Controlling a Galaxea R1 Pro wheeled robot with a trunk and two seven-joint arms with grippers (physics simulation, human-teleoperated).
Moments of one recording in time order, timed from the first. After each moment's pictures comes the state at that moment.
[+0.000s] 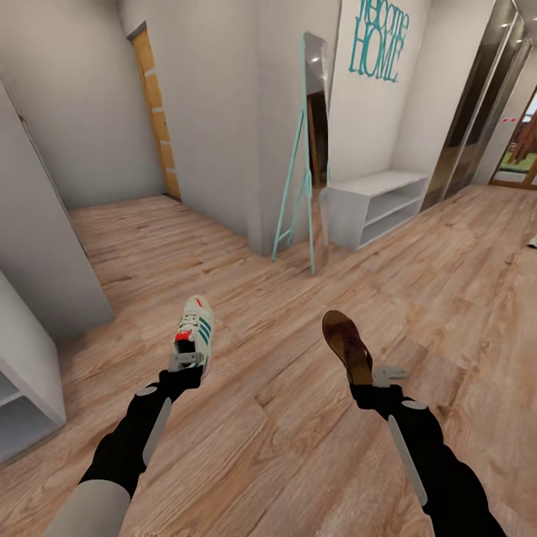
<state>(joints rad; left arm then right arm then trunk) -0.56 -0.03 0.05 -0.98 0.04 0.37 -0.05 -0.37 -0.04 -0.01 -1.37 -0.01 0.69 0.00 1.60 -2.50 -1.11</state>
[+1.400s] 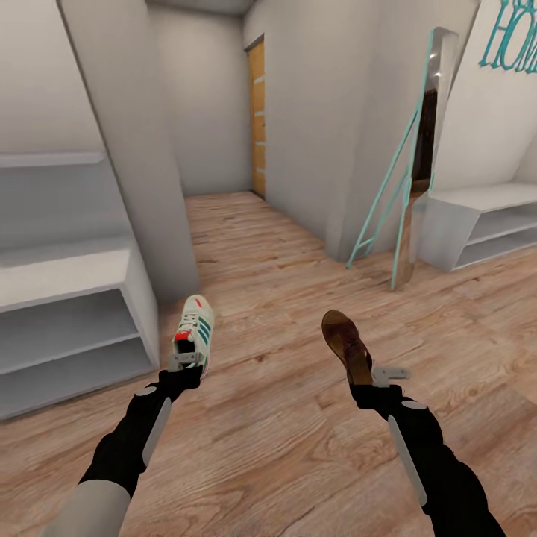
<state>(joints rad) -0.56 -0.03 0.06 -0.98 0.04 0.37 -0.05 -0.37 -0.04 -0.01 -1.37 -0.01 0.69 0.00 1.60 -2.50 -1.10</state>
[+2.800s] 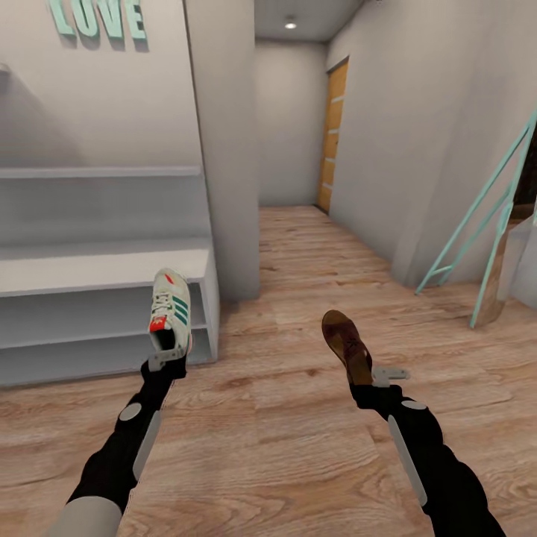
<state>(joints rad) -0.51 -0.02 0.14 -0.98 0.04 -0.05 -0.05 -0.37 -0.04 -0.01 -1.37 -0.01 0.69 0.00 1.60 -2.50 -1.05</state>
